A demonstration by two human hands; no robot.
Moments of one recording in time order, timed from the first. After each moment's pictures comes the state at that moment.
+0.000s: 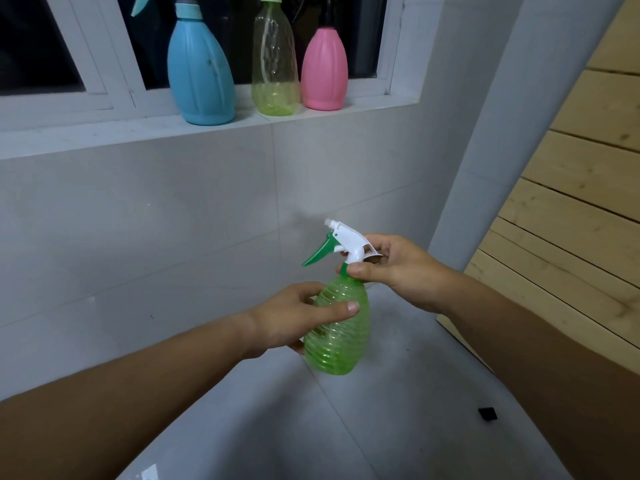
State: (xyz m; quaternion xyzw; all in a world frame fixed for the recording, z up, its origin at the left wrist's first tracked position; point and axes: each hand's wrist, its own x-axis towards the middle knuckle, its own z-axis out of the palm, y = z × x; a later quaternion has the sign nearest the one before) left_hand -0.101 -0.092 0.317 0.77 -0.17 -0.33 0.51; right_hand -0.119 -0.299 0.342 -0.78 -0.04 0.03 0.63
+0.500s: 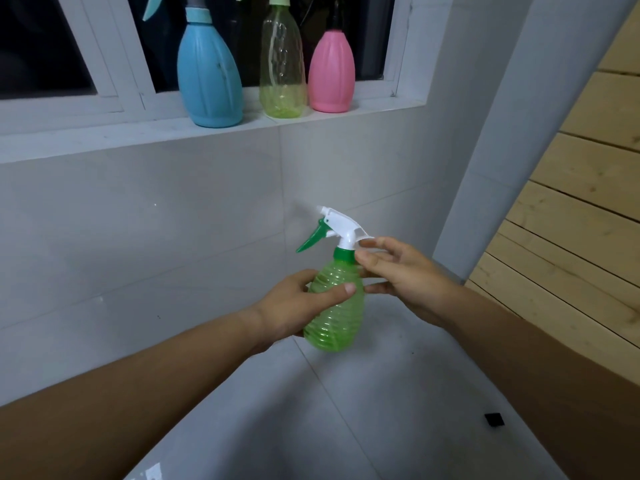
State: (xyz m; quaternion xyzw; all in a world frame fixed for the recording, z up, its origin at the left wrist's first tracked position) left_hand -0.095 -0.095 0.321 0.76 -0.12 -0.27 0.57; right_hand -0.120 -0.291 0.335 -0.74 0.06 0.00 0.67
